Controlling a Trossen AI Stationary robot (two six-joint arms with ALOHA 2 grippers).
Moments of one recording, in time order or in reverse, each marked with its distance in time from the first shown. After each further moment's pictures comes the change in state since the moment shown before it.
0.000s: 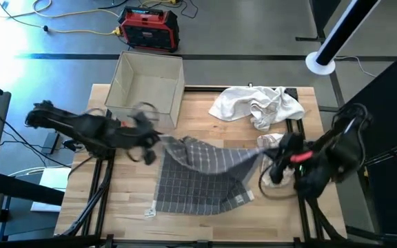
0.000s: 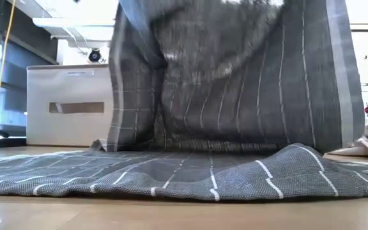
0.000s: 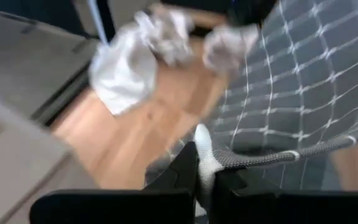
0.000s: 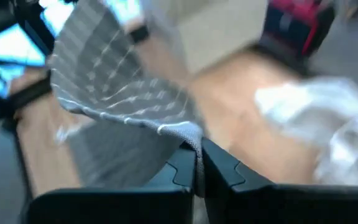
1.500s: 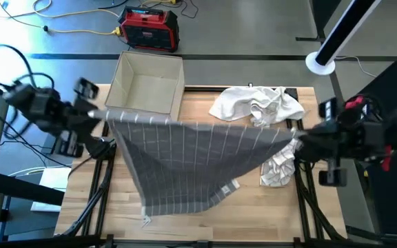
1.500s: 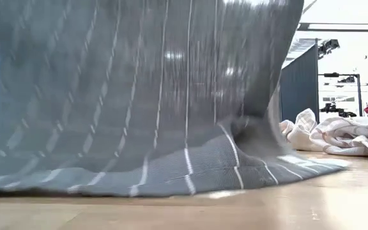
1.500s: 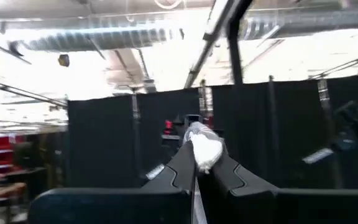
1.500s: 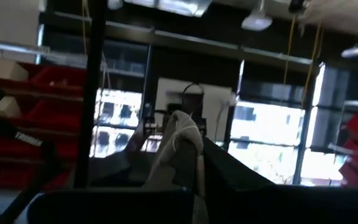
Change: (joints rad) left arm -0.359 -0.065 0.350 0.771 0.078 0.885; right arm 0.163 -0.122 0.015 1.624 -0.006 -1.882
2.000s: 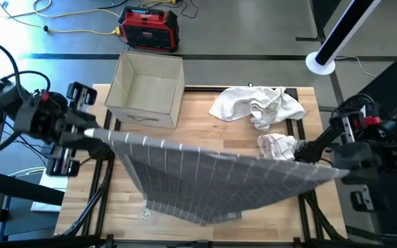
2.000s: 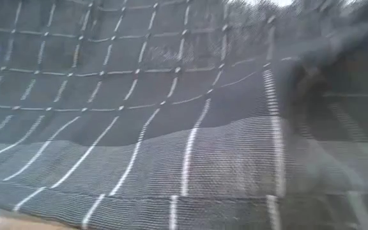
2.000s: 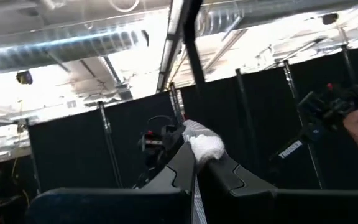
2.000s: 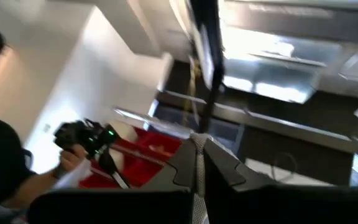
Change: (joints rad) left arm -0.136 0.305 0.390 -0.131 0.026 0.141; right arm 0.058 0.008 0.000 0.053 -0.557 -0.043
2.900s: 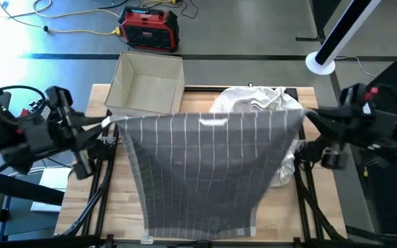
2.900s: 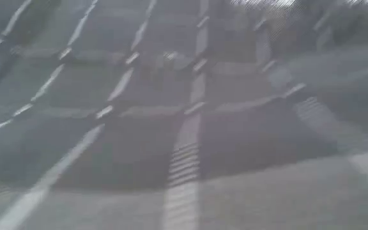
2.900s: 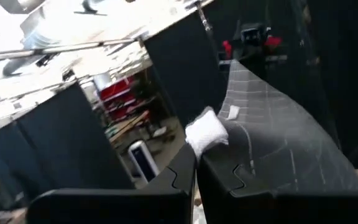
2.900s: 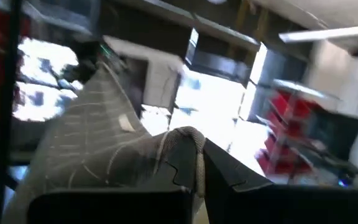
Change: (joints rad) left arm -0.143 0.190 0.264 -0.098 -0.815 0.308; right arm -0.004 -0.002 0.072 -0.094 0.919 -0.152
